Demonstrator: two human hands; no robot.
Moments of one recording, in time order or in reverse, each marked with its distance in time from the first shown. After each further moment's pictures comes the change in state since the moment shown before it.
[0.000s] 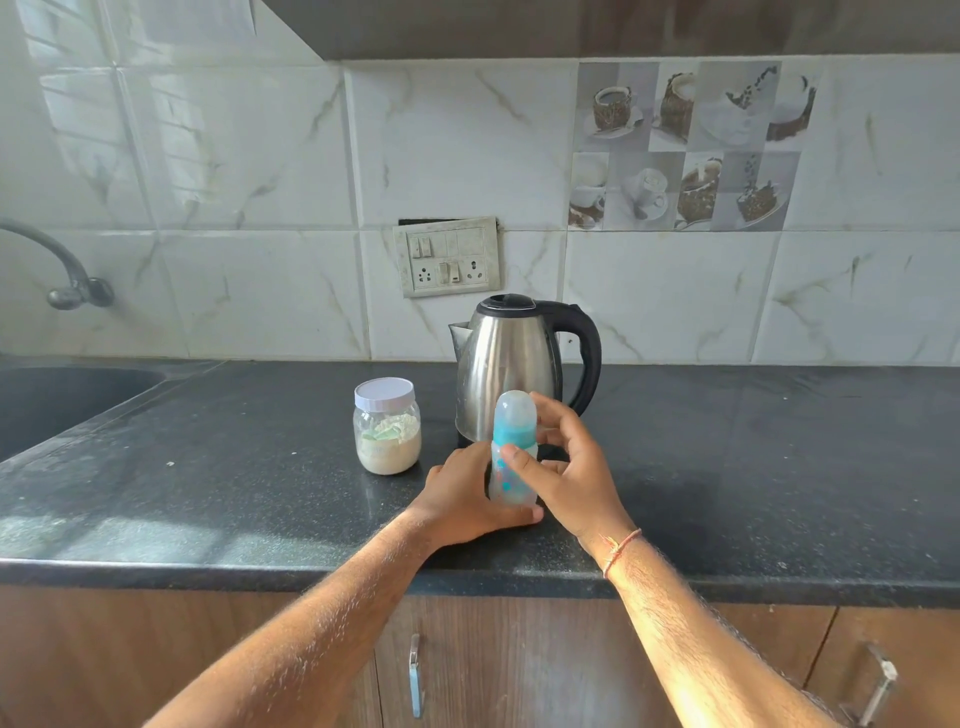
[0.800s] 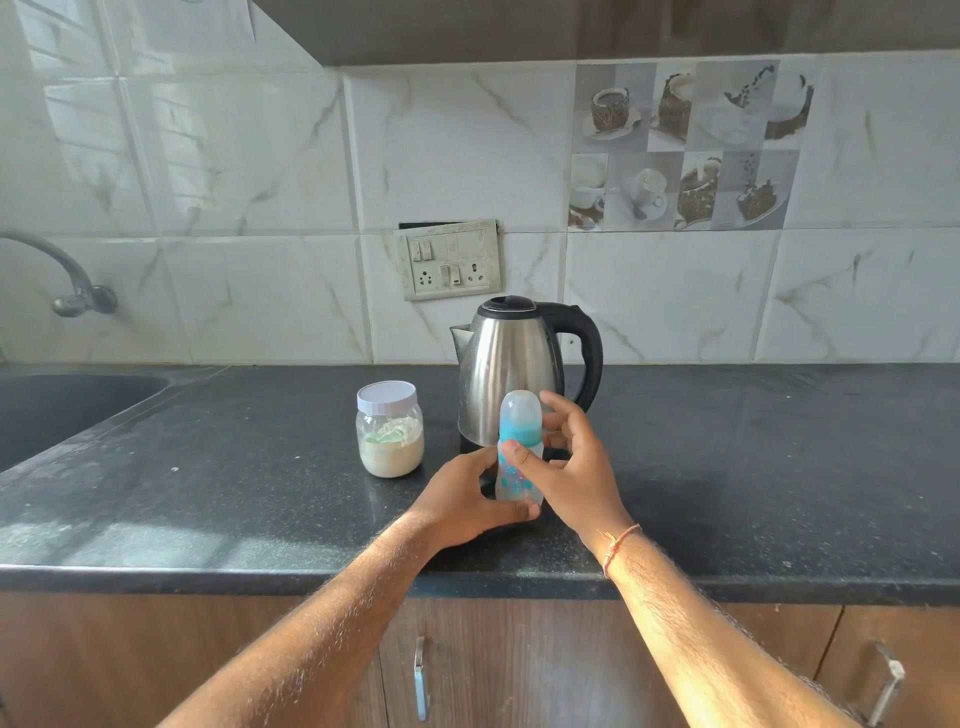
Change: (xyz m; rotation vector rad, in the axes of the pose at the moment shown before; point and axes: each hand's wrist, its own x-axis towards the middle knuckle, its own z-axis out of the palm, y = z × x) left_hand -0.004 -0.008 -0.002 -0.197 0.019 0.005; right_hand 0.006 0.008 0.002 -0.067 0.052 0.001
